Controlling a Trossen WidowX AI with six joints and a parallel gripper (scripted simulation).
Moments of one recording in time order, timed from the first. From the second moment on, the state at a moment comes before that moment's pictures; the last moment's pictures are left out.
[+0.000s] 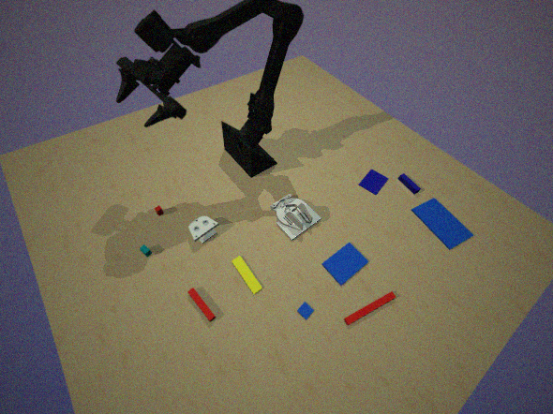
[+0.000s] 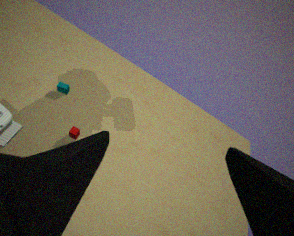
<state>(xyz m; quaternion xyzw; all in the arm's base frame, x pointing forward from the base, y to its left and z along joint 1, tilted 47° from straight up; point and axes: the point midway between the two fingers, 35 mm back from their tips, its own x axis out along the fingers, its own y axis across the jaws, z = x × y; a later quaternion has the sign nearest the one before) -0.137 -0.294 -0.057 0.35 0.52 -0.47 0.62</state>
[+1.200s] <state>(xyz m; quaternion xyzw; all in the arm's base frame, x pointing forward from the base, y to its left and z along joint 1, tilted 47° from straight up) -0.017 -0.312 -0.102 0.67 0.39 -0.48 0.41</state>
